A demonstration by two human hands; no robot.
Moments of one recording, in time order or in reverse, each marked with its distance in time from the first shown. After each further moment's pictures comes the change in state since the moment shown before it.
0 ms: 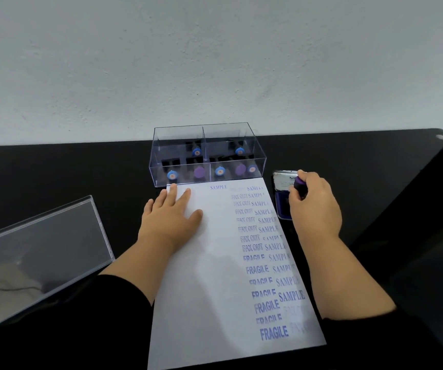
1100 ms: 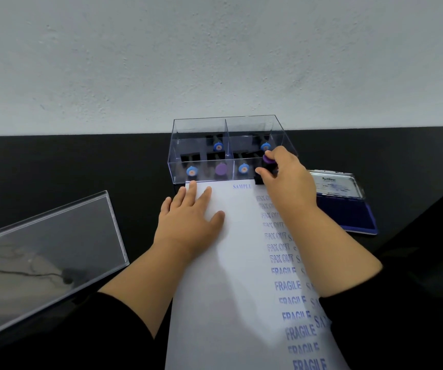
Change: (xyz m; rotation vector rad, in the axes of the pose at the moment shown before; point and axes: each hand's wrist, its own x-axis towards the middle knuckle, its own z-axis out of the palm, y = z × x) left_hand 0.001 -0.001 0.001 -0.035 0.029 0.014; right_hand 0.030 -0.060 0.062 0.091 -0.165 -0.315
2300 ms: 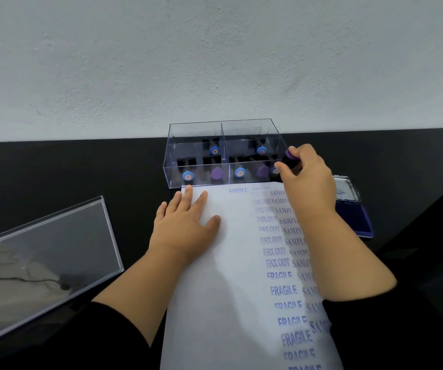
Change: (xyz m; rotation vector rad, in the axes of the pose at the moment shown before) left_hand -0.001 0.001 -0.001 0.005 -0.003 -0.009; right_hand -0.001 0.014 -0.025 0.122 0.137 0.144
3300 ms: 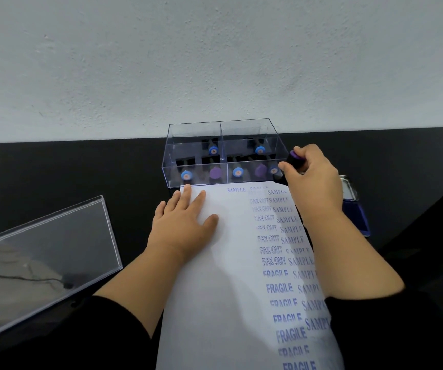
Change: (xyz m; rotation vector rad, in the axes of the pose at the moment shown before) left_hand 0.001 0.001 -0.001 0.002 -0.005 -0.007; right_hand -0.002 0.001 -0.013 0.010 -0.007 0.027
